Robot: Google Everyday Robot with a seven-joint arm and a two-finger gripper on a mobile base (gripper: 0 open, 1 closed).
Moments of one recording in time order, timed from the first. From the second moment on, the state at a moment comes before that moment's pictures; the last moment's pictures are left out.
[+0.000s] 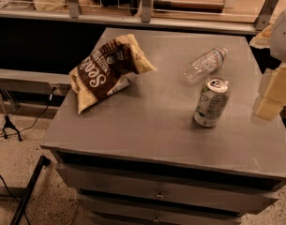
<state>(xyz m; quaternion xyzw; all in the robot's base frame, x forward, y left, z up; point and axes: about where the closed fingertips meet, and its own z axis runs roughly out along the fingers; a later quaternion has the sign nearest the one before) 0.438 -0.217 0.976 -0.60 0.78 -0.03 0.16</state>
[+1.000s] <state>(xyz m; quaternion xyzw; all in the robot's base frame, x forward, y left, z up) 0.493 -0.160 0.966 -0.63 0.75 0.00 0.20</state>
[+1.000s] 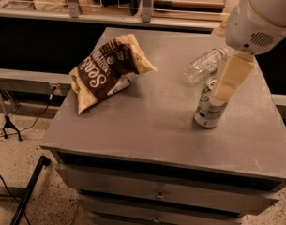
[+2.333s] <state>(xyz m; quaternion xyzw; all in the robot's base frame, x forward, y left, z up) 0.578 0.003 0.934 -0.64 0.72 0.08 0.25</state>
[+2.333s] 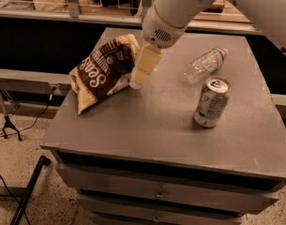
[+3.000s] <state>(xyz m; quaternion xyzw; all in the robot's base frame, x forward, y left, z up) 0.585 0.023 0.920 -0.64 0.72 0.08 0.26</state>
